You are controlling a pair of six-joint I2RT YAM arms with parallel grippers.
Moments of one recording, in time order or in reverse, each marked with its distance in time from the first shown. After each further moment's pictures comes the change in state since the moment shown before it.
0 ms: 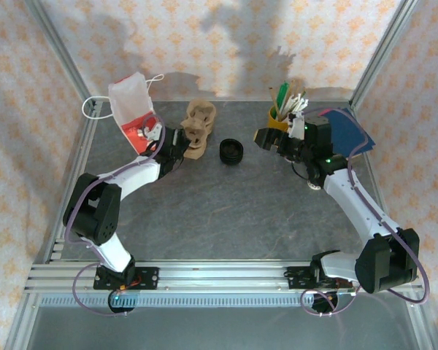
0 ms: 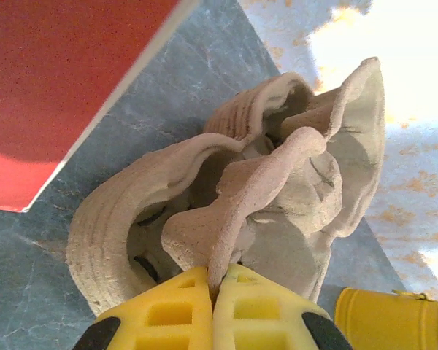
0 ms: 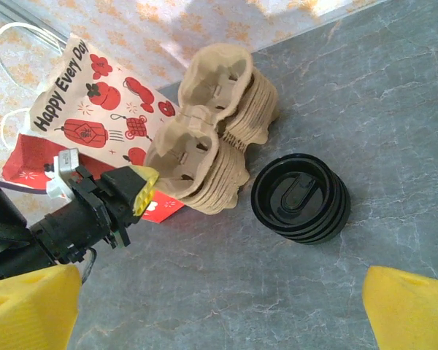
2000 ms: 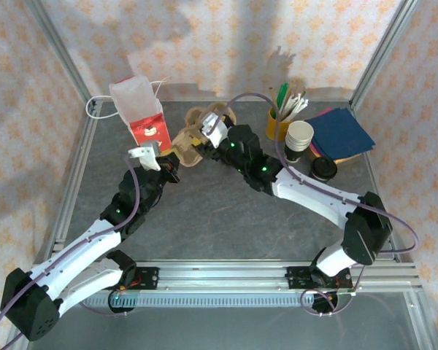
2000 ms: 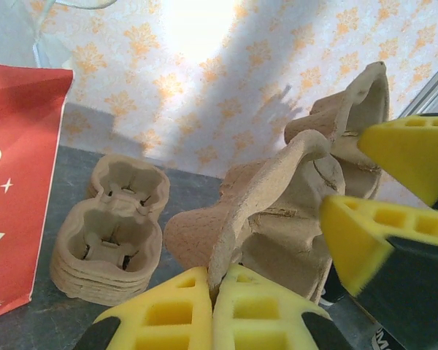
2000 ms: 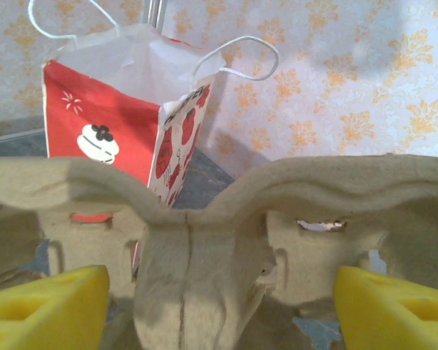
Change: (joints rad) left arm -0.197 -0.807 -0.487 0.211 -0.005 0.716; right arm 0.601 0.275 0.221 0.341 0.664 -0.840
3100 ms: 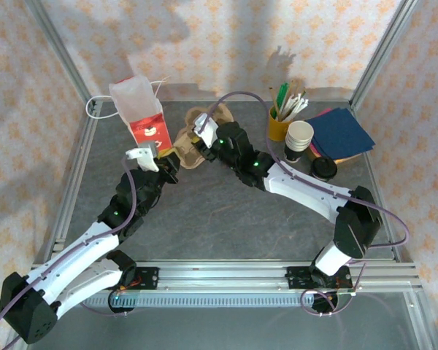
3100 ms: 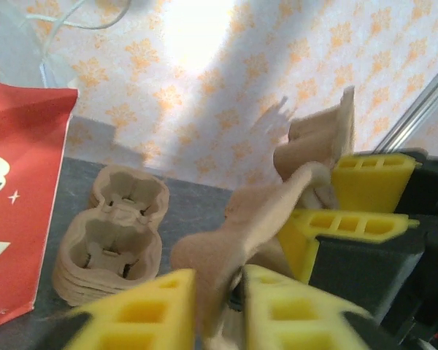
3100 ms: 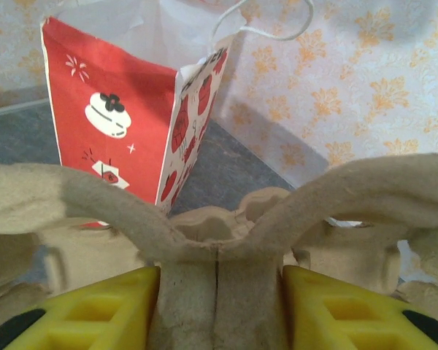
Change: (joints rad) left arm -0.009 -0.036 0.000 -0.008 -0.028 0.007; right arm 0.016 0.068 0.087 -0.140 0.008 0.029
